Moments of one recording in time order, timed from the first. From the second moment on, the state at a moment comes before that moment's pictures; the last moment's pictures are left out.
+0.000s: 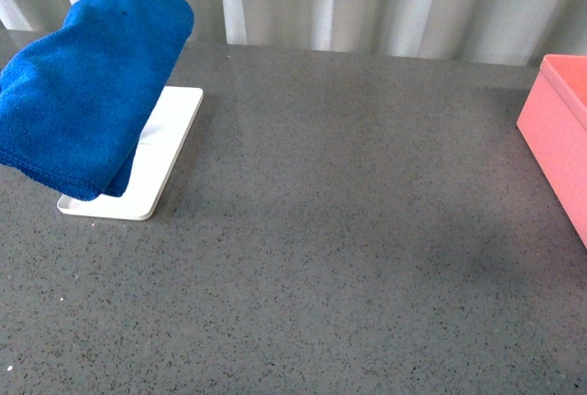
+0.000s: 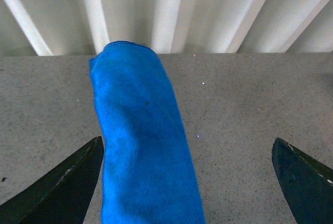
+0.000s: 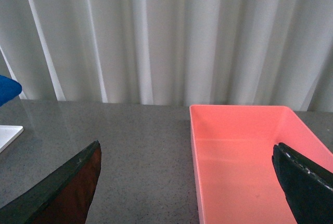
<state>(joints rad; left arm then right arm) 0.03 1.50 1.03 0.04 0.25 0.05 0.00 0.00 0.02 0.00 0.00 0.00</state>
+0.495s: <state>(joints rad) -0.06 1.94 1.47 -0.21 0.09 0.12 0.00 0.00 0.02 0.00 0.00 0.00</state>
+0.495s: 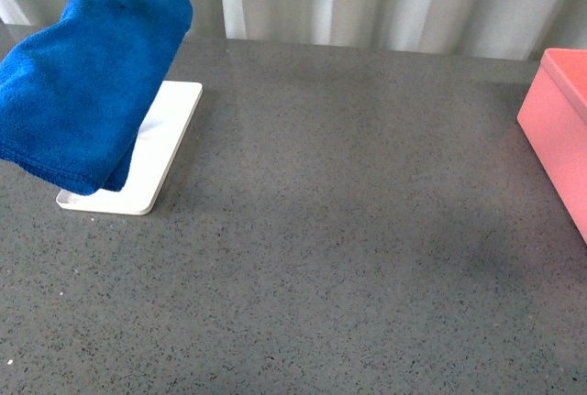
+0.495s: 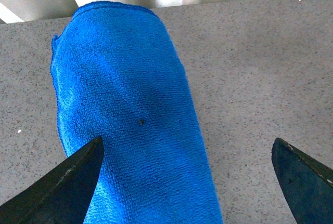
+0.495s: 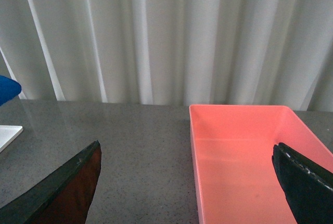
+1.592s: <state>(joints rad) -0.02 2.06 1.40 -0.10 0.02 0.20 0.00 0.00 0.02 0.00 0.00 0.00</state>
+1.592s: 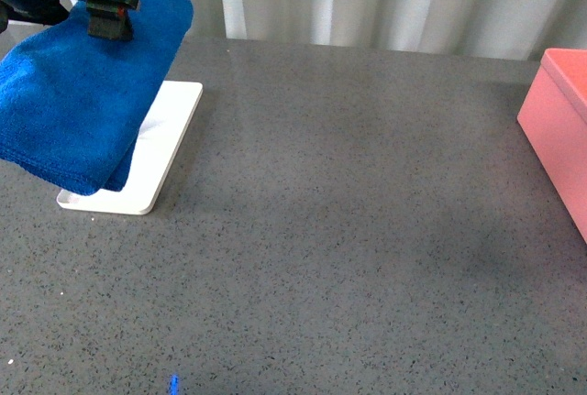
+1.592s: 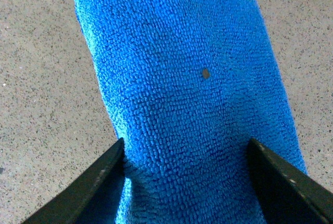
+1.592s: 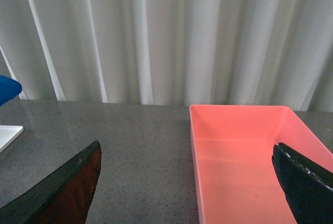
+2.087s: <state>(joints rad) 0.00 2.02 1.38 -0.09 0.10 0.13 0.00 0.00 0.02 0.00 0.00 0.00</state>
